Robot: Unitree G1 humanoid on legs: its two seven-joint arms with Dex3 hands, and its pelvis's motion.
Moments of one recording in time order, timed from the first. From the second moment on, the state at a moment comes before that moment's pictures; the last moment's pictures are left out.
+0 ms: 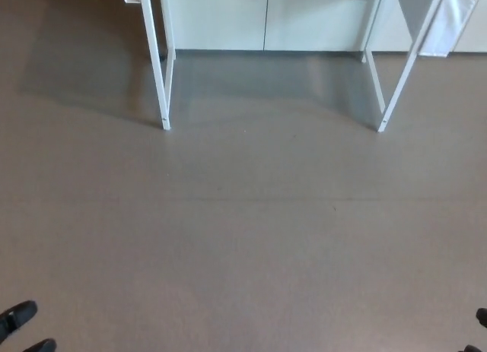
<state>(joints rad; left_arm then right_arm) 0.16 0.35 0.37 0.66 -0.29 -0.02 -0.41 0.19 -0.27 -0.32 0.58 0.21 -0.05 0.30</state>
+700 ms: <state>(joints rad) 0.32 0.34 0.35 0.69 -0.28 -0.06 -0.43 0.37 -0.27 -0.29 0.65 0.20 -0.16 0.34</state>
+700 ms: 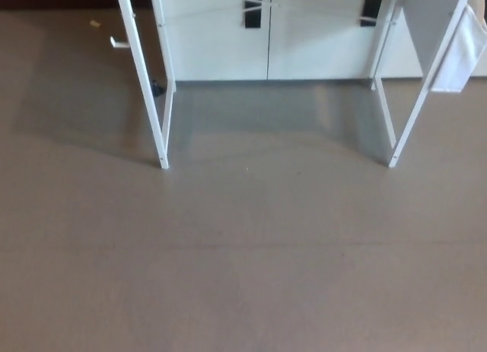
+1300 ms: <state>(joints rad) 0.29 0.37 0.34 0.71 -0.28 -0.09 -0.42 0.32 -0.26 -0.28 0.75 0.20 -0.26 0.37</state>
